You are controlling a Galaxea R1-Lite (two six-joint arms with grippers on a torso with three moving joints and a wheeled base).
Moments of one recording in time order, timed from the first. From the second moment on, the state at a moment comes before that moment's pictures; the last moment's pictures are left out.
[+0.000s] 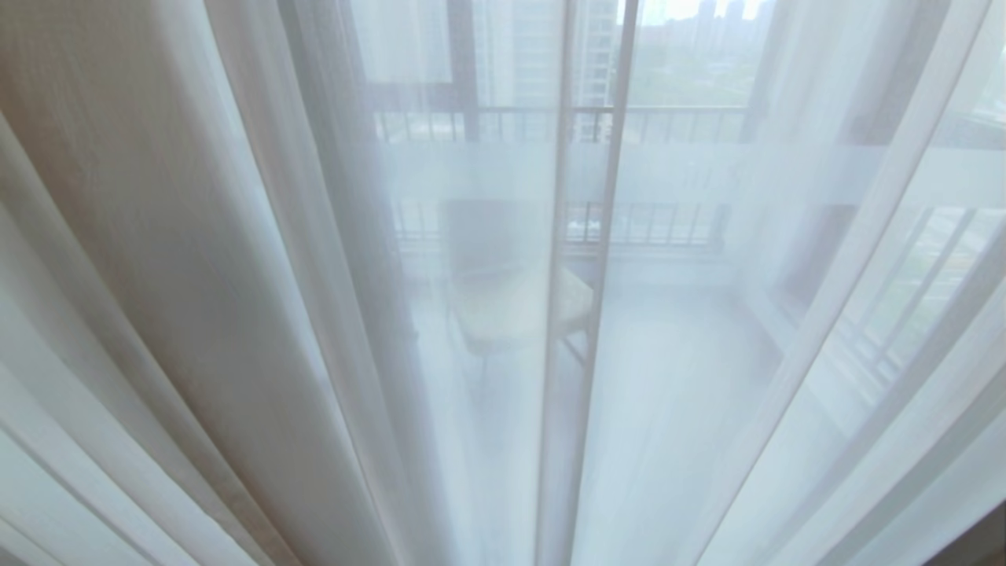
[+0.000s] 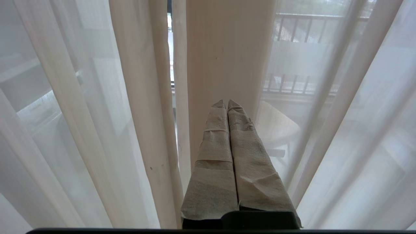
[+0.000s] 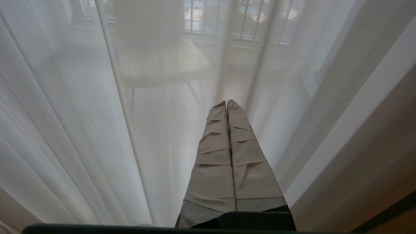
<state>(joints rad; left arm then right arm) -0.24 0.66 -0.82 0.03 0.26 0.00 0.00 0.00 0.00 0.00 0.02 -0.09</state>
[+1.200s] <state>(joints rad) -0.22 0.29 -0.03 -0.11 0.14 -0.02 0.00 0.00 0.00 0.00 0.02 -0.09</state>
